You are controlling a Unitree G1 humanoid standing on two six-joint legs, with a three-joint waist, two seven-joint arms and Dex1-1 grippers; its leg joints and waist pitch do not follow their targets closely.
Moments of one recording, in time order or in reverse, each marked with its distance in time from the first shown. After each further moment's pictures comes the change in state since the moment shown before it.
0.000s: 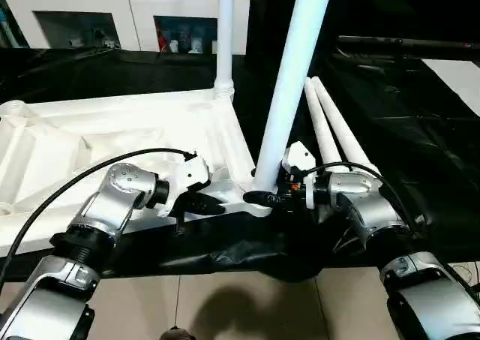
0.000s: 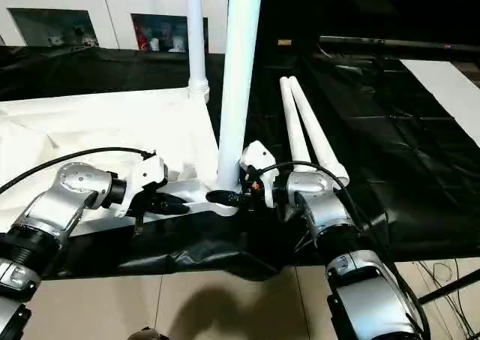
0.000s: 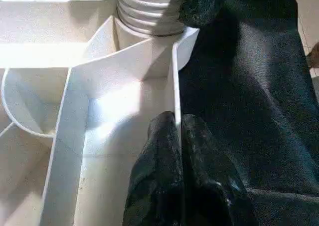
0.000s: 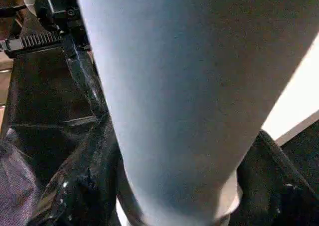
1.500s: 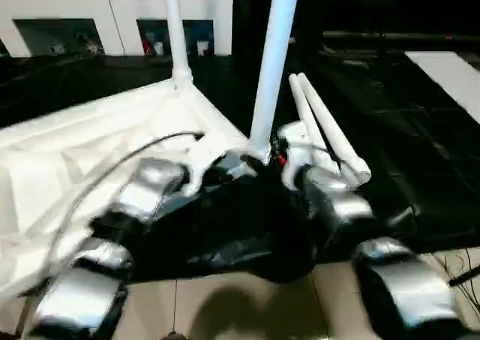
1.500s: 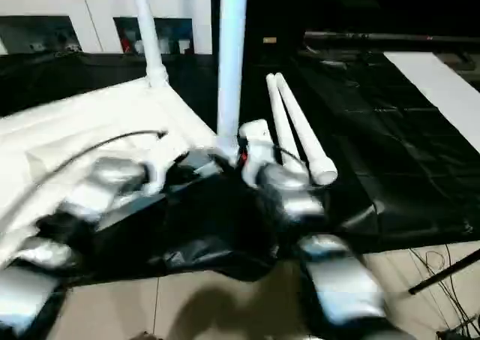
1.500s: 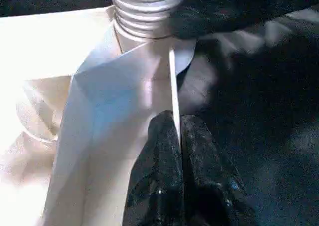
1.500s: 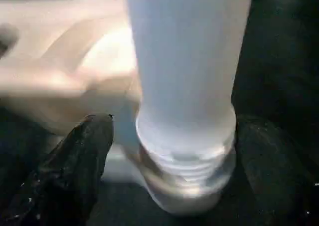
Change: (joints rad) left arm -0.104 -0.116 0.048 0.152 0.065 0.053 0.339; right arm -0.098 0.119 -0.118 0.237 -0.020 -0.039 -0.413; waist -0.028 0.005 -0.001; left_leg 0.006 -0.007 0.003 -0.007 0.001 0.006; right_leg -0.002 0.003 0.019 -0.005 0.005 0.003
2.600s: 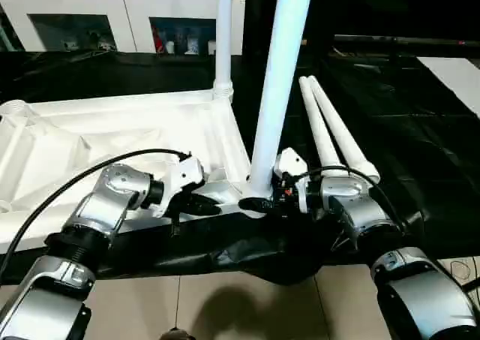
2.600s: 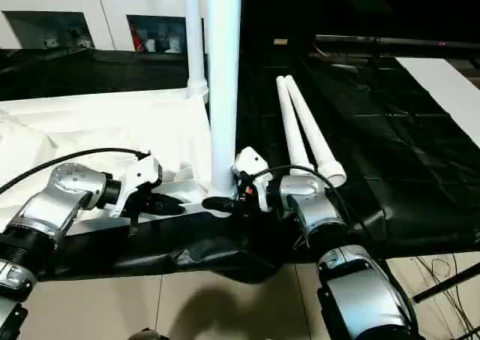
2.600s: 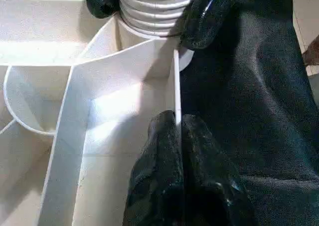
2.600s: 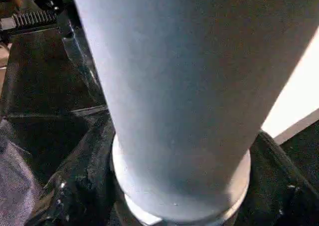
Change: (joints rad) left arm 0.105 0.145 -0.039 -0.124 -0.076 -0.076 -0.355; right arm 0.056 -0.062 0.091 -0.088 -0.038 -0.030 0.400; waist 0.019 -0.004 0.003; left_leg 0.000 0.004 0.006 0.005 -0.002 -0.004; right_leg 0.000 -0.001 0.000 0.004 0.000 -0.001
